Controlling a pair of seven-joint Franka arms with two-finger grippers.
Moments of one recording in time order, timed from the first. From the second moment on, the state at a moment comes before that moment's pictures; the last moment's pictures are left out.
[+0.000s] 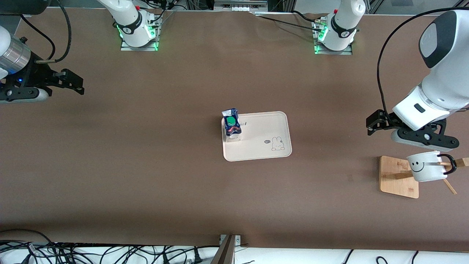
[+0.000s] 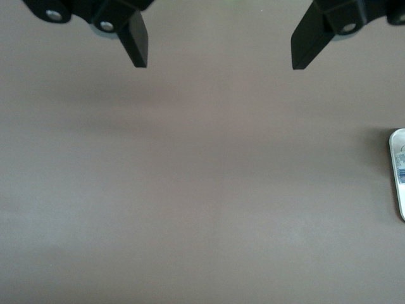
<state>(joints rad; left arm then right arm) -0.11 0.25 -0.02 -1.44 0.04 1.81 0.07 0.09 0.02 -0.01 -1.62 -0.01 1.61 0.01</state>
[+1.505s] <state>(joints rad) -0.05 0.30 -0.01 -1.66 0.12 2.40 -0.30 0.09 0.02 -0.01 -1.62 -0.01 1.61 0.01</state>
